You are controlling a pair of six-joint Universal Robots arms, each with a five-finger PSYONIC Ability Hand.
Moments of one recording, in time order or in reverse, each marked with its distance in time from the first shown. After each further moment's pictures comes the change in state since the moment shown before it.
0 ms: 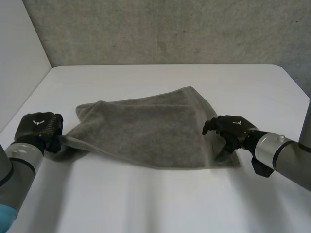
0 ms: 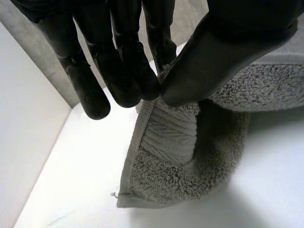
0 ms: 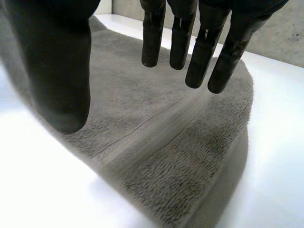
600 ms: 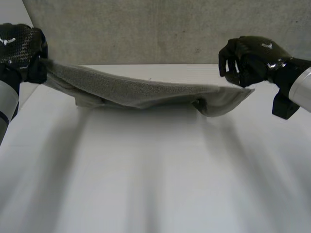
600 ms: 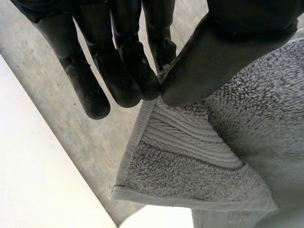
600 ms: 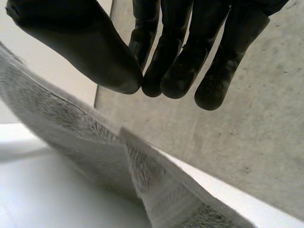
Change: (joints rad) left arm -0.090 0.208 0.296 -0.094 -0.002 -0.006; right arm -0.039 -0.256 -0.254 0.062 -0.113 0.249; left_hand 0.000 0.000 0.000 0.000 0.000; right_hand 0.850 0.828 0.842 0.846 0.883
